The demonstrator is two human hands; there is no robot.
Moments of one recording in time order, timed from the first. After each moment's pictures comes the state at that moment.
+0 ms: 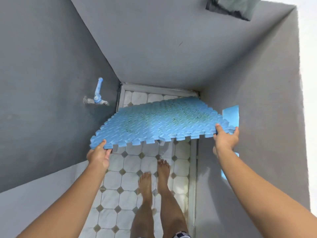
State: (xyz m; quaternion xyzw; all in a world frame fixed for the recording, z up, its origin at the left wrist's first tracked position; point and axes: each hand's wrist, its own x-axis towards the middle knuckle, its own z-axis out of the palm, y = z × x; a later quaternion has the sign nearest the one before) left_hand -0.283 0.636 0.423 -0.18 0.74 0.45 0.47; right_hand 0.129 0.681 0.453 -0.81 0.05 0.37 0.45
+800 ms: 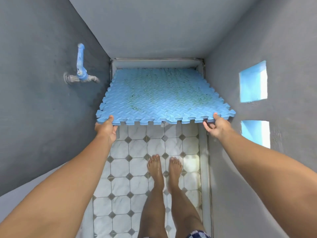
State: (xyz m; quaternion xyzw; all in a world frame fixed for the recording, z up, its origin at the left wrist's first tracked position) left_hand -0.300 0.674 0.313 -0.08 0.76 0.37 0.53; right_hand 0.109 0.638 0.319 -0.75 0.19 0.50 0.40
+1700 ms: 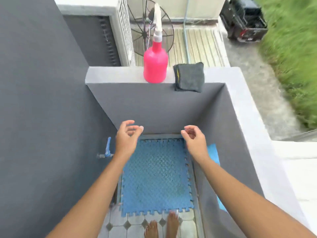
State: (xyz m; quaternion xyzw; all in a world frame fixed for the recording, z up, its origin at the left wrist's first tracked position) left_hand -0.194 0.784 0.654 0.42 0.66 0.39 0.49; right_hand 0.050 0.751 0.627 -0.72 -0.38 0.40 0.43
